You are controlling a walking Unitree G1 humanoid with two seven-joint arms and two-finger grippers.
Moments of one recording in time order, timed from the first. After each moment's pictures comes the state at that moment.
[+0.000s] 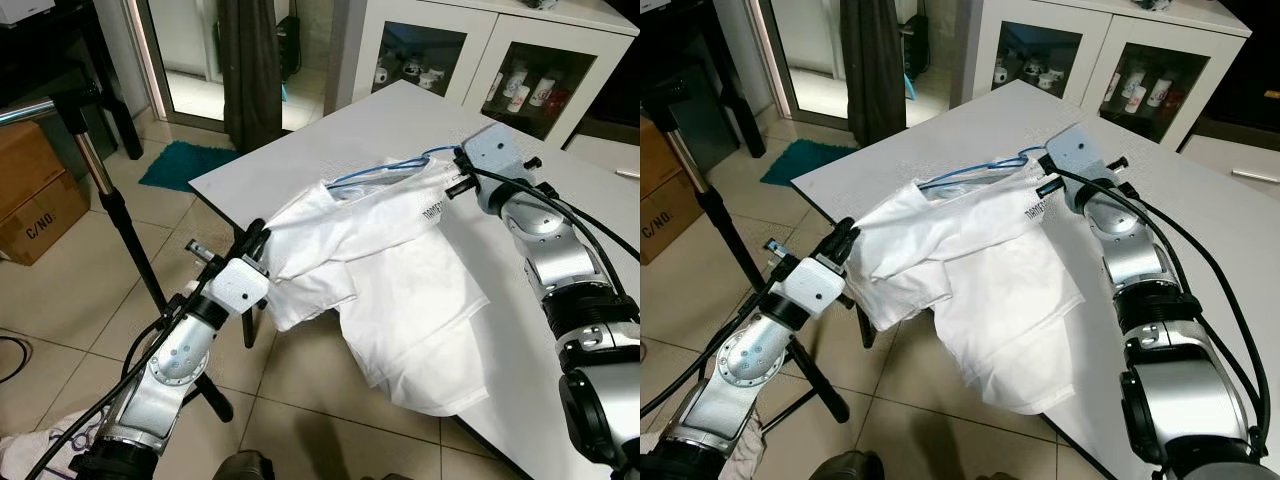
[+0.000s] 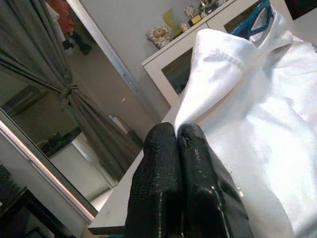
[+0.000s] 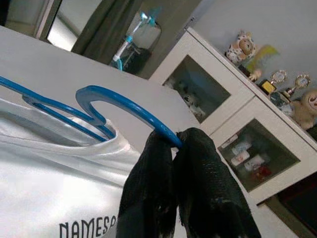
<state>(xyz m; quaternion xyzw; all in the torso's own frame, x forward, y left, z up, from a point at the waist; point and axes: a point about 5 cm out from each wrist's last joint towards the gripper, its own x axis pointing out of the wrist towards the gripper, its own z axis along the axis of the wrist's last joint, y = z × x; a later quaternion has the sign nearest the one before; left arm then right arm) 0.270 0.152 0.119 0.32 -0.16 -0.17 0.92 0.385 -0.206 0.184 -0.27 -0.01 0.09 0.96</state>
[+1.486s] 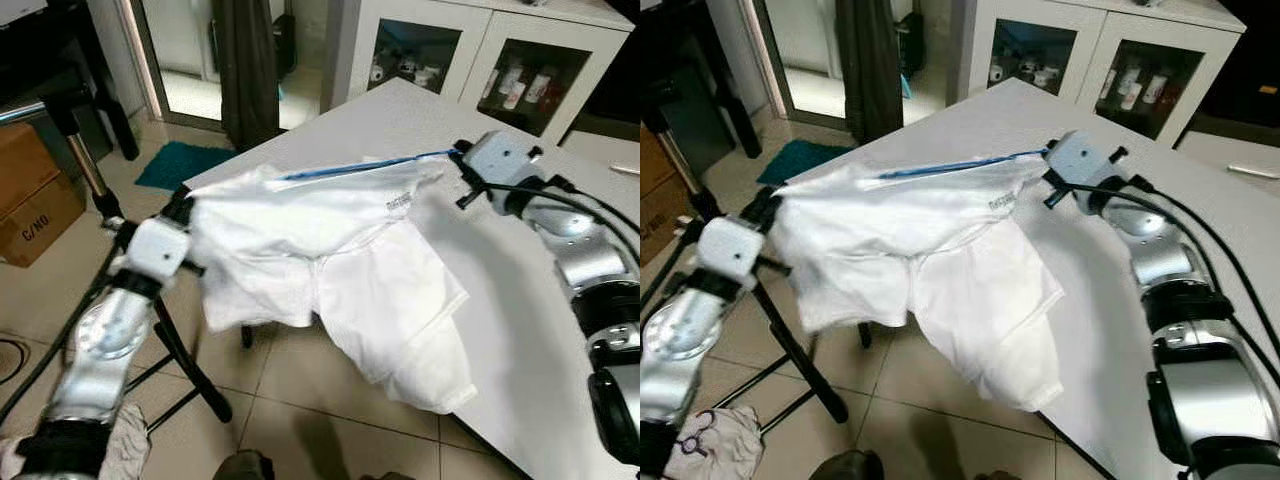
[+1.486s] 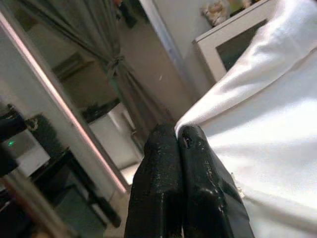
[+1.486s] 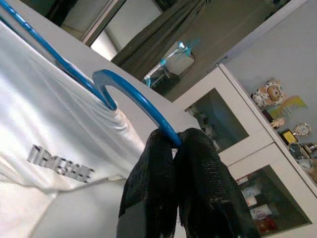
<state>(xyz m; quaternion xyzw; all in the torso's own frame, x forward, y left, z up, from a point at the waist) 0.285 0.228 0.142 0.29 -0.14 -0.07 0.95 0.375 -0.217 0.194 -0.35 -0.05 0.20 0.91</state>
